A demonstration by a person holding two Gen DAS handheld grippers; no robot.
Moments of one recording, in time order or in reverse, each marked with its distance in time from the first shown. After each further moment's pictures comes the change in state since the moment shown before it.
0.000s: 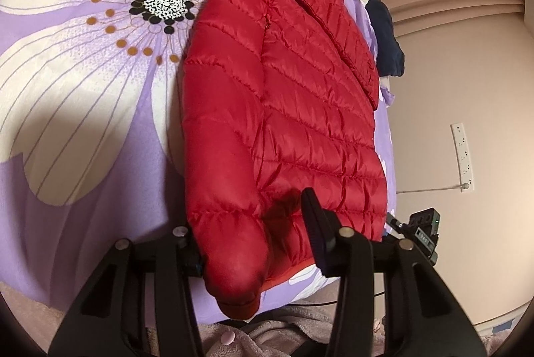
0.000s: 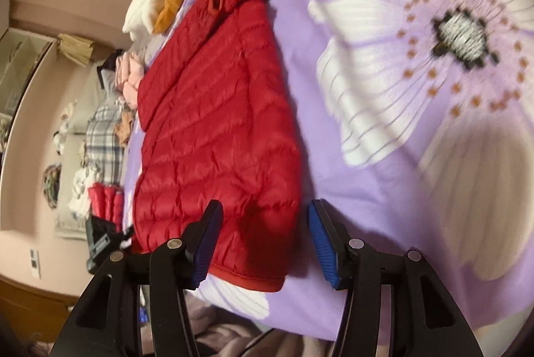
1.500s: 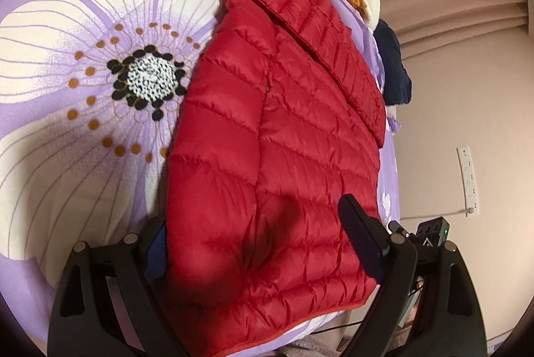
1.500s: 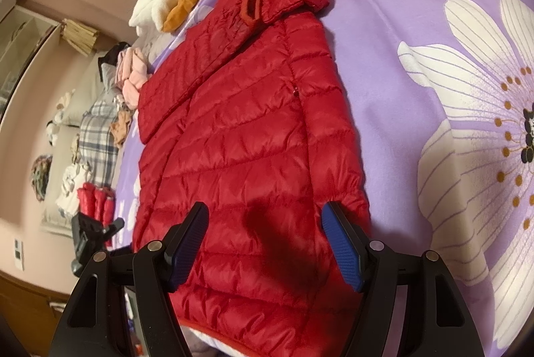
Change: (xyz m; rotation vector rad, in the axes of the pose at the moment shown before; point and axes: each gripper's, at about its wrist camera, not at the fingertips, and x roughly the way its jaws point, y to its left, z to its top) left arm 0.000 -0.002 0.040 -0.011 -0.084 0.023; right arm 0.032 0.032 0.043 -0.086 -0.031 -0.035
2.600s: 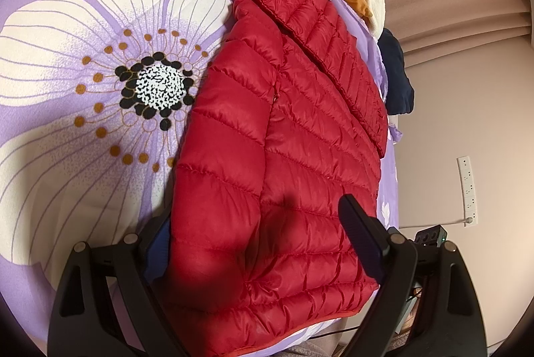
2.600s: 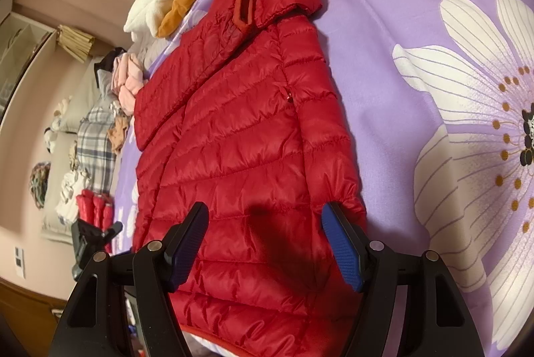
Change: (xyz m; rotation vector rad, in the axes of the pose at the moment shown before) left arm -0.003 0.002 0.007 -0.037 -0.026 0.005; right arm 0.001 0.000 0.011 0.022 -0.006 -0.015
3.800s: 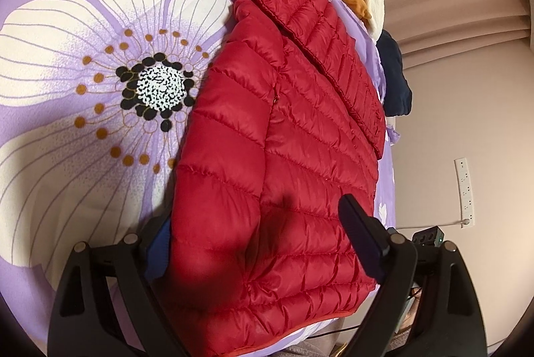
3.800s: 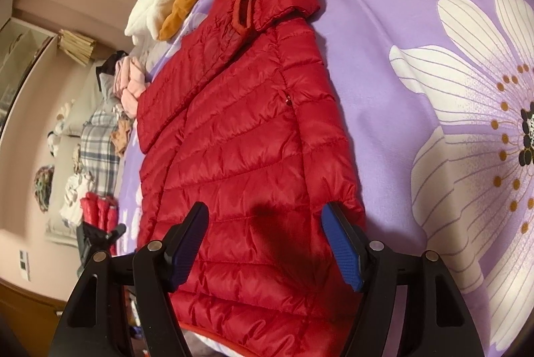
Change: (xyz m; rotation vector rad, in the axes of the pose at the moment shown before) left arm -0.002 0.000 0.000 -0.005 0.000 -0.008; right arm -0.002 -0.002 0.003 0.007 0.002 0.013
